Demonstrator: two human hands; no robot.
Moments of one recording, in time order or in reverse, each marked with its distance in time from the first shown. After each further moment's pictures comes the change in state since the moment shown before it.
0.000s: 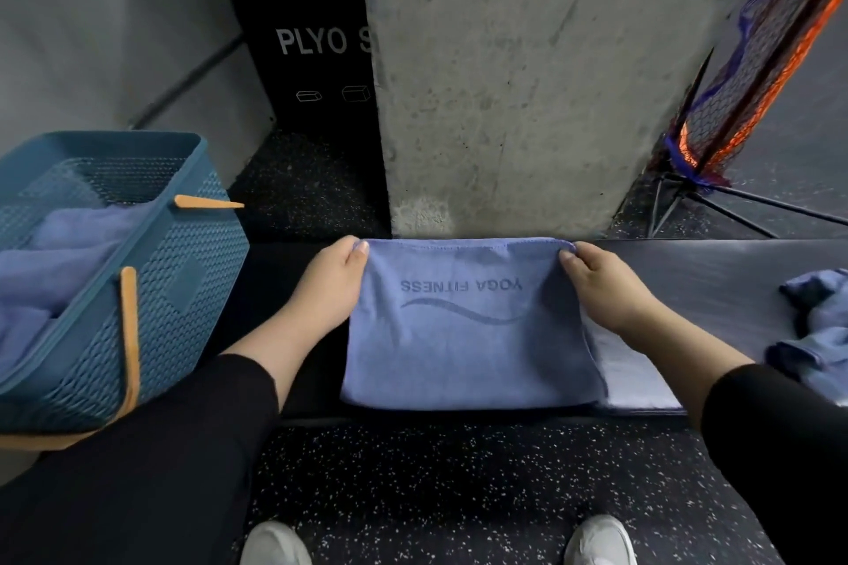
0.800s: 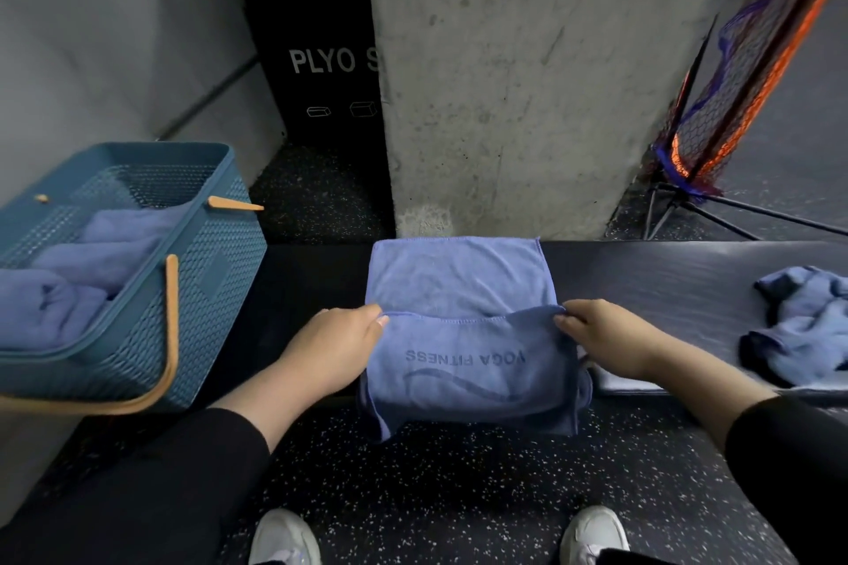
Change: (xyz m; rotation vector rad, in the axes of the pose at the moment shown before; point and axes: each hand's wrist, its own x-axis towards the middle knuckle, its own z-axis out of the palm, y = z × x) left_hand -0.084 0.005 -0.009 0.565 -0.247 0.118; right_hand -0.066 0.001 -0.018 -0.173 -0.345 0.028
